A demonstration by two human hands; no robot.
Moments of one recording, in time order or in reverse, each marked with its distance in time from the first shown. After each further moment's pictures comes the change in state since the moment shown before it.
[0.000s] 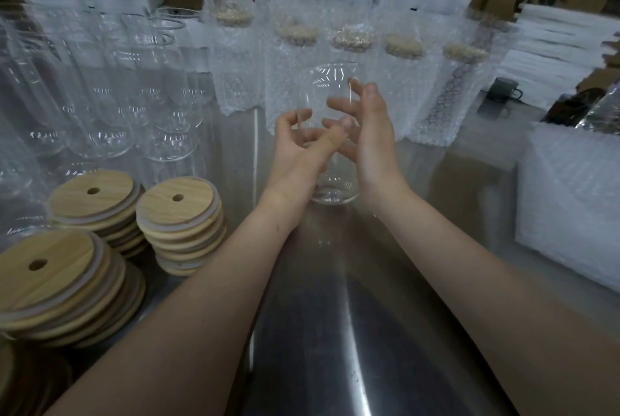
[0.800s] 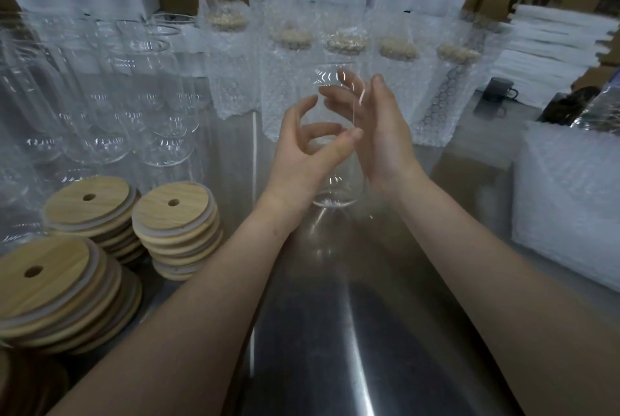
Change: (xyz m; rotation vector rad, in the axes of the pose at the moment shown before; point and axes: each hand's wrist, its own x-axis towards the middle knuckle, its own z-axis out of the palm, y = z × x) left_hand 0.001 -0.001 0.001 -0.019 -0.097 0.099; right_hand 0.014 -0.009 -0.017 0.154 -0.160 0.047
